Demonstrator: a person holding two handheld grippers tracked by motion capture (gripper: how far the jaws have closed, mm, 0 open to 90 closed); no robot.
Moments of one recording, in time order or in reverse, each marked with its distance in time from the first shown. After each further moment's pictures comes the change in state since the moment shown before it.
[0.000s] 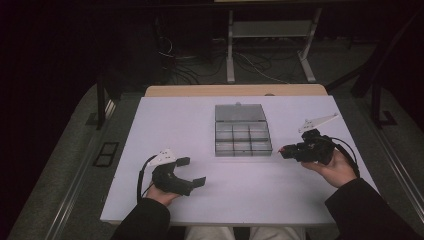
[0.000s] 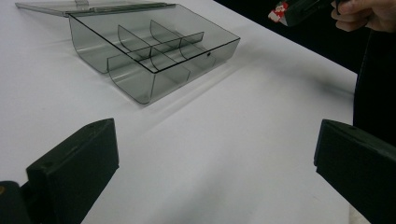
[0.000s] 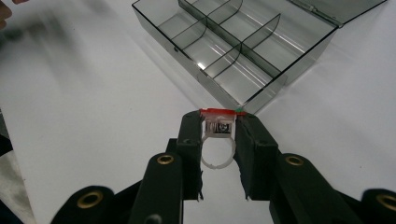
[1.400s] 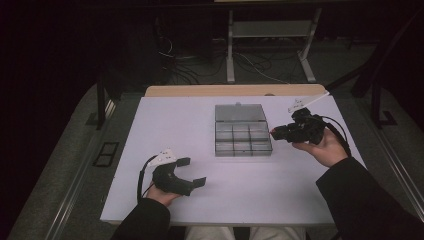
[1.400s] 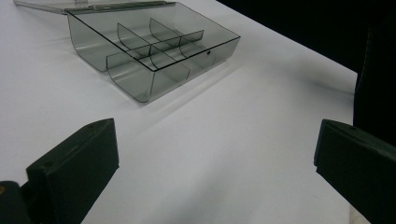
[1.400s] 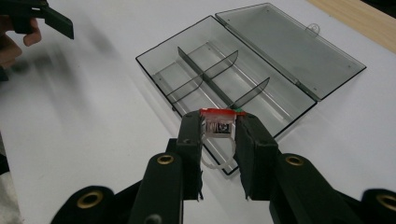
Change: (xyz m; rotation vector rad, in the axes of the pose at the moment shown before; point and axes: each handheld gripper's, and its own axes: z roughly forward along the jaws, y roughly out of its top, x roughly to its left) left arm 0.001 0.000 0.001 0.004 0.000 0.005; right arm 0.001 0.059 -0.004 -0.024 -0.012 -0.068
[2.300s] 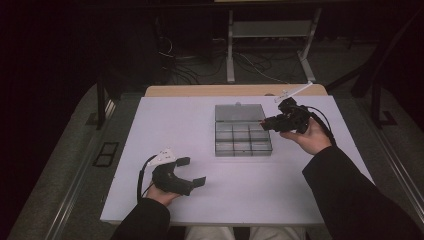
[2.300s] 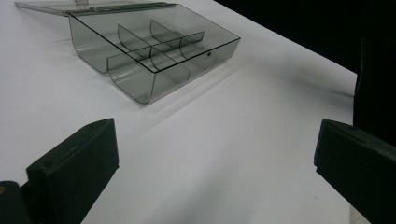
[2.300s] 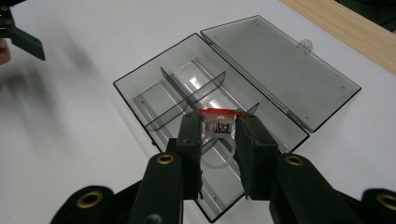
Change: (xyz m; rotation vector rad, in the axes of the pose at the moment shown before) left arm 0.000 0.000 0.000 -0.007 0.001 -0.008; right arm -0.011 0.028 0.029 0.010 -0.022 0.013
